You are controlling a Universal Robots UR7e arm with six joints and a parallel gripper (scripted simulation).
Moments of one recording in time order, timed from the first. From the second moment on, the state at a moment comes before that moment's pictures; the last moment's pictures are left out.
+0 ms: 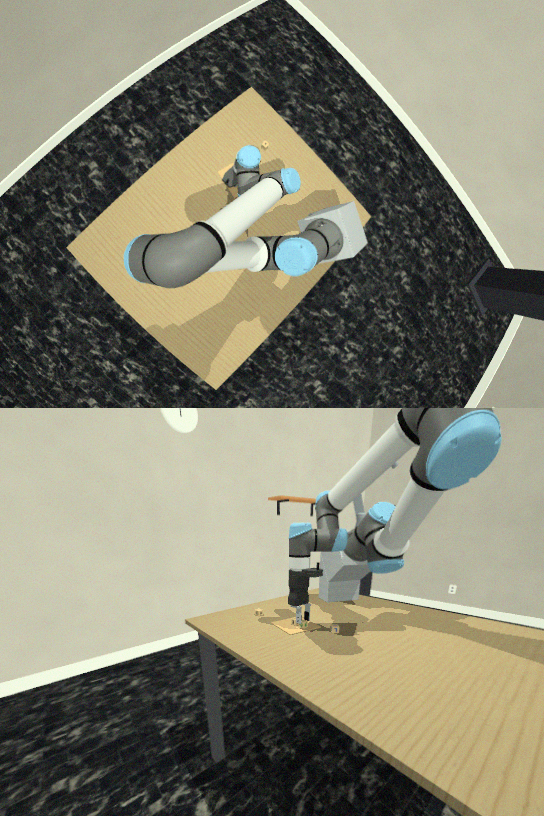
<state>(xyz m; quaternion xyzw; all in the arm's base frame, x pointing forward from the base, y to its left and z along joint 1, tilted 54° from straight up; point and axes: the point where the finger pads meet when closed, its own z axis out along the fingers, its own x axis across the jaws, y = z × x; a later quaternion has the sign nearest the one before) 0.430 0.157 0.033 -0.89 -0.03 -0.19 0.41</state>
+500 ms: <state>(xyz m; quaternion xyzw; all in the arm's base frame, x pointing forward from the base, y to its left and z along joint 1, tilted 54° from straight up) 0.418 0.127 0.057 -0.89 -0.03 -0.19 0.41</state>
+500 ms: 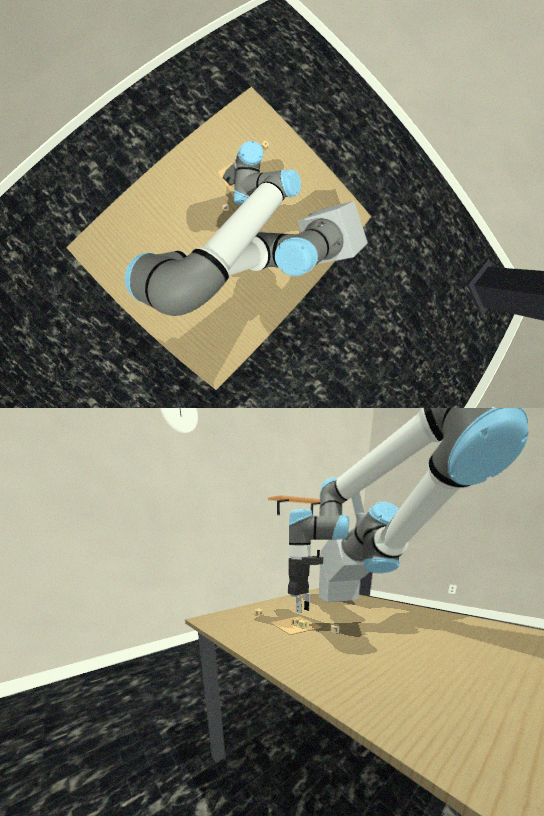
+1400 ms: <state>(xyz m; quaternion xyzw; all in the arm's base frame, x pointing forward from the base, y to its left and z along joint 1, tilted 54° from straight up) 0.406 0.108 0.073 -0.89 -0.03 -0.19 0.41</state>
